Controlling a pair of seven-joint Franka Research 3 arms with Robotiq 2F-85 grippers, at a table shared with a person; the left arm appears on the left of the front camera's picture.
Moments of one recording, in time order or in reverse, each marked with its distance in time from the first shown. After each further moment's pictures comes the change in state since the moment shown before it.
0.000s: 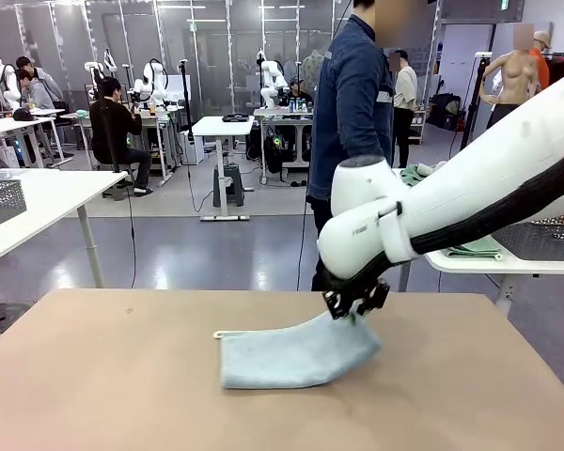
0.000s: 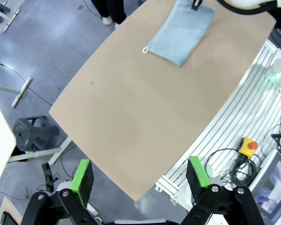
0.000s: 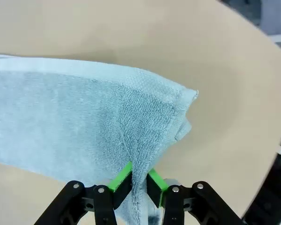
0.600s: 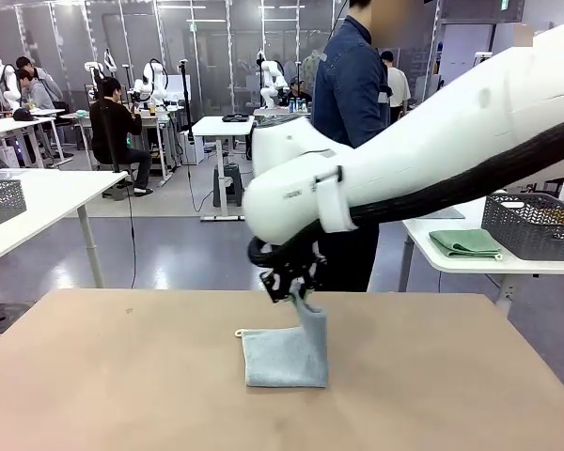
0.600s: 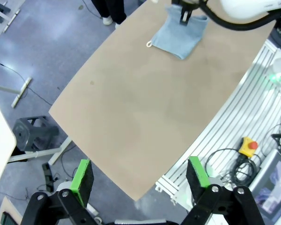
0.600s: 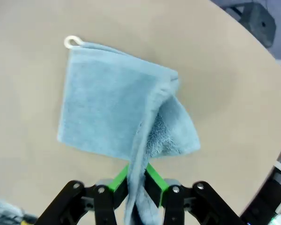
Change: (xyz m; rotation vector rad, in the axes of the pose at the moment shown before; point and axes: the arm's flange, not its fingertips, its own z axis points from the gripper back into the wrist) left arm 0.000 0.000 0.000 0.000 0.000 -0.001; right arm 0.022 0.134 0.053 0.024 0.052 0.147
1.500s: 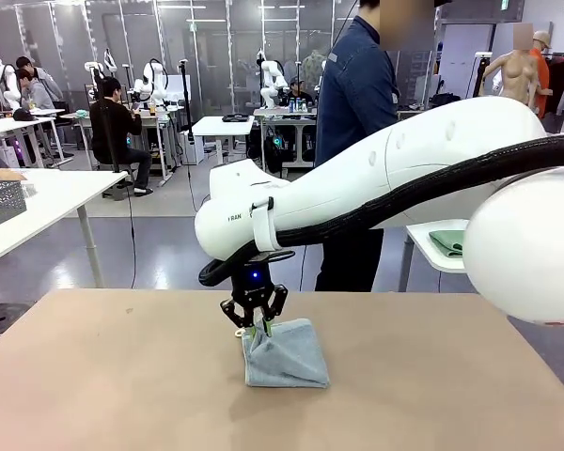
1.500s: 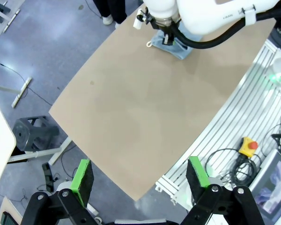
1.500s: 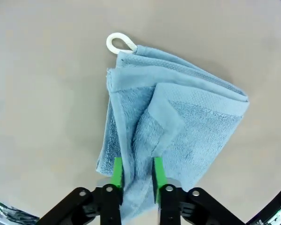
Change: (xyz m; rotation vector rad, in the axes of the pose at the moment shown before) left arm 0.000 0.000 0.000 0.000 0.000 0.000; right arm 0.050 0.058 -0.068 0.055 0.180 0.007
